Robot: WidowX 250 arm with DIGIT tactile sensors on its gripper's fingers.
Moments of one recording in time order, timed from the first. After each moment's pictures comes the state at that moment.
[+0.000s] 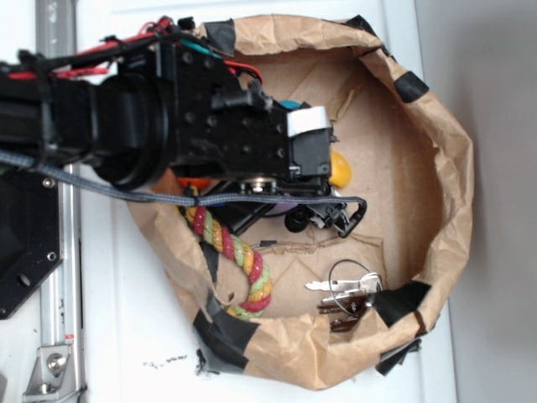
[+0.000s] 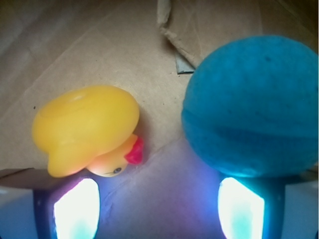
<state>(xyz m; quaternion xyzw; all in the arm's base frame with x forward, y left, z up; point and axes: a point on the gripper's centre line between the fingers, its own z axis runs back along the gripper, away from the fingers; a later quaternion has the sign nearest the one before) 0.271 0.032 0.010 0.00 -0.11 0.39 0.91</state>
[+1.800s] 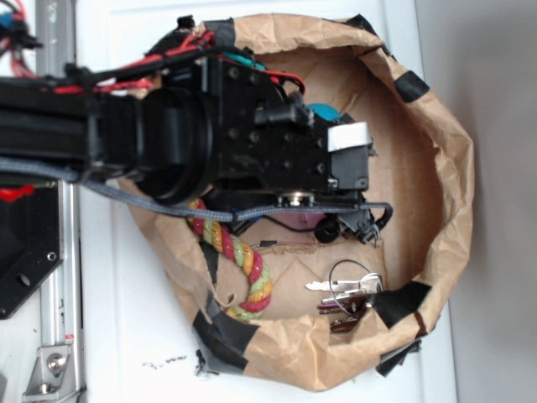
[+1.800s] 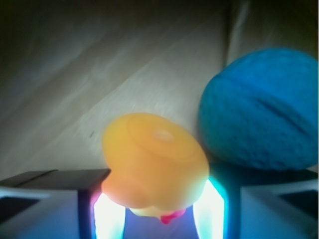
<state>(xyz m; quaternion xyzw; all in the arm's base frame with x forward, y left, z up) 0.301 0.018 0.032 -0.02 -0.14 0.34 0.93</state>
